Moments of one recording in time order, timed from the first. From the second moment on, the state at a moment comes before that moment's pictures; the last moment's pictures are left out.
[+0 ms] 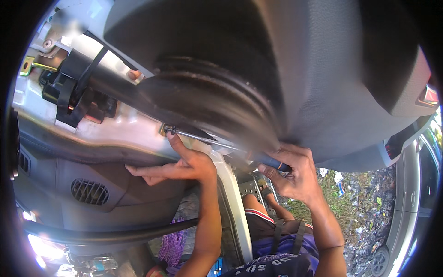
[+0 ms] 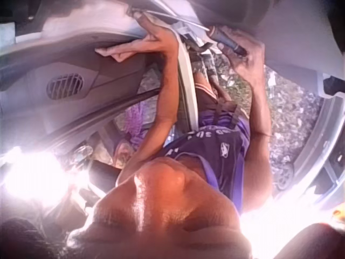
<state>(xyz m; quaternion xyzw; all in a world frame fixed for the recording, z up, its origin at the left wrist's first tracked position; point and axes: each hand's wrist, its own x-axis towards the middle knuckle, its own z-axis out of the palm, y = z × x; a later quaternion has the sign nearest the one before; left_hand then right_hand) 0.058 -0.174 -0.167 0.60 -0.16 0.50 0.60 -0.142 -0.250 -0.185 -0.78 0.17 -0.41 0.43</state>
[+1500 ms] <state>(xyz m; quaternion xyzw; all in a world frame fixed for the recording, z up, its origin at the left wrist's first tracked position) 0.046 -0.165 -0.169 0.71 -0.20 0.49 0.47 -0.163 -0.253 -0.083 -0.91 0.06 -0.38 -0.17</state>
